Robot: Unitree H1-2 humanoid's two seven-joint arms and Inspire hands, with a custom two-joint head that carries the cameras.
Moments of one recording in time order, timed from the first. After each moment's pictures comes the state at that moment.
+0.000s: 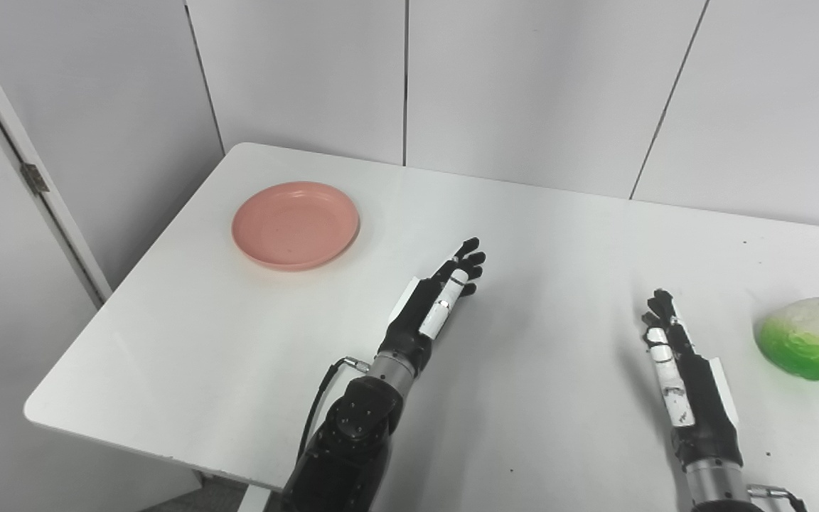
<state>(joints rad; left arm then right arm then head) -0.25 -0.06 -0.09 0.28 0.04 -0.09 -0.06 -0.13 -0.10 0.07 0.05 -0.09 -0.06 0.03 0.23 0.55</state>
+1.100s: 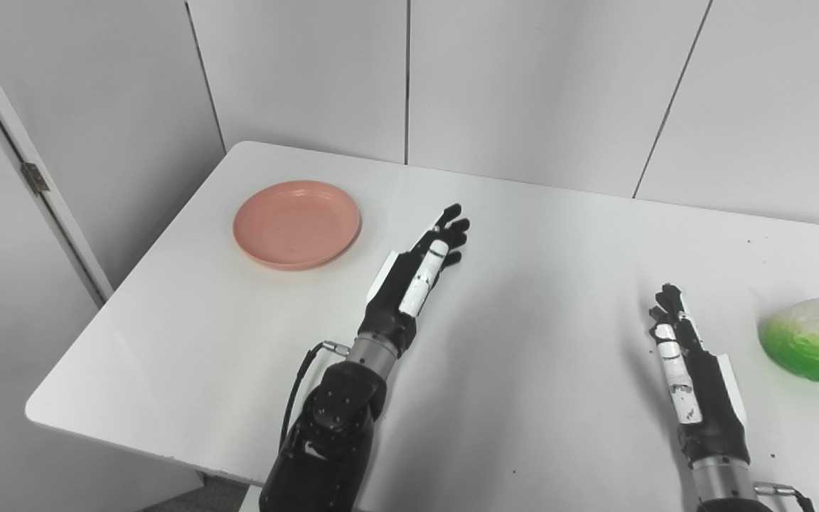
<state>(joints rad) -0.23 -0.04 -0.04 -0.04 0.01 0.08 -0.05 -0.14 -0.10 0.07 0.06 -0.09 -0.08 0.03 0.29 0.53</state>
